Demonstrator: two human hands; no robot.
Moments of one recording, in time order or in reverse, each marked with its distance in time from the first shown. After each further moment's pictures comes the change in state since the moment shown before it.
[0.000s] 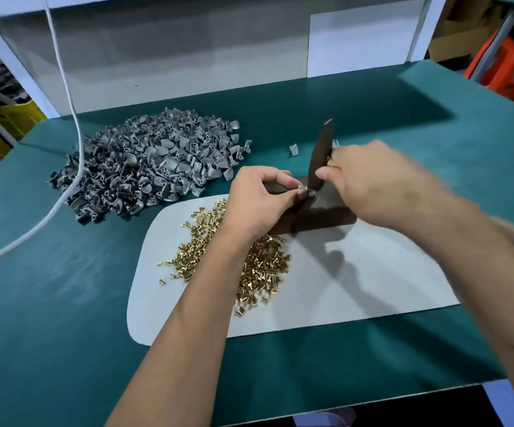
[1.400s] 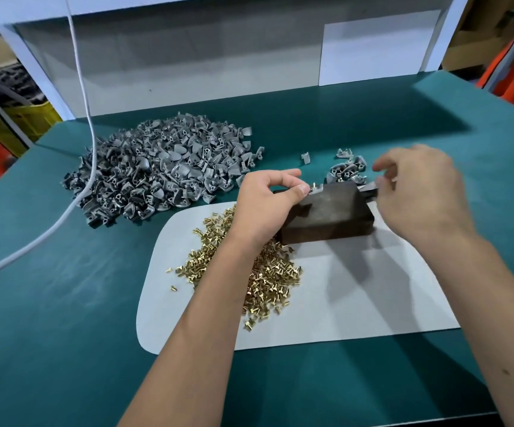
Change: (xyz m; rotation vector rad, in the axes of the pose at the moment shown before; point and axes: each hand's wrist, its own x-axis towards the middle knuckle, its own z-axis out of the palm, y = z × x) left_hand 0.003 -0.002 -0.006 -0.177 0.027 -0.017; right_hand 0.015 0.038 0.030 0.134 0.427 0.123
